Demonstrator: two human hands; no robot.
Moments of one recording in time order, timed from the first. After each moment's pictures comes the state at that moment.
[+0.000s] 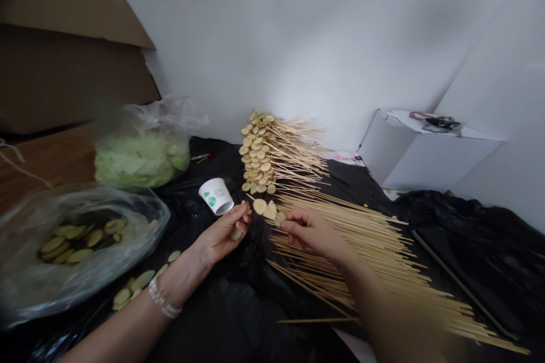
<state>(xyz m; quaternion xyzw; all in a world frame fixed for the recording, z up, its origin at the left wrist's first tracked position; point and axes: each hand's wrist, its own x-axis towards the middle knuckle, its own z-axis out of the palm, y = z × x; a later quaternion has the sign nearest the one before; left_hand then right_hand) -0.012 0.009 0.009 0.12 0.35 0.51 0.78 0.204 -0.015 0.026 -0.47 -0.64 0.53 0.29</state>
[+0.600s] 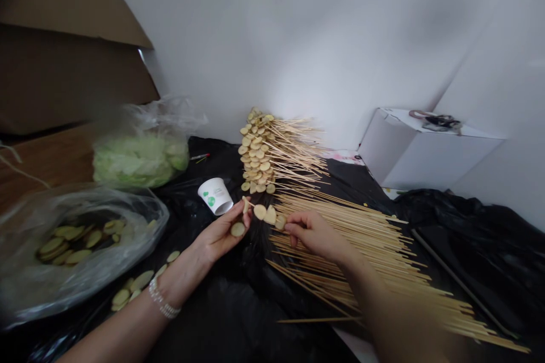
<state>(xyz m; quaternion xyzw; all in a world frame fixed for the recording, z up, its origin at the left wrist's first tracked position) -0.012 0.012 0.009 0.05 0.32 0.53 0.79 0.207 -0.016 0.027 -0.48 -0.68 0.50 0.24</state>
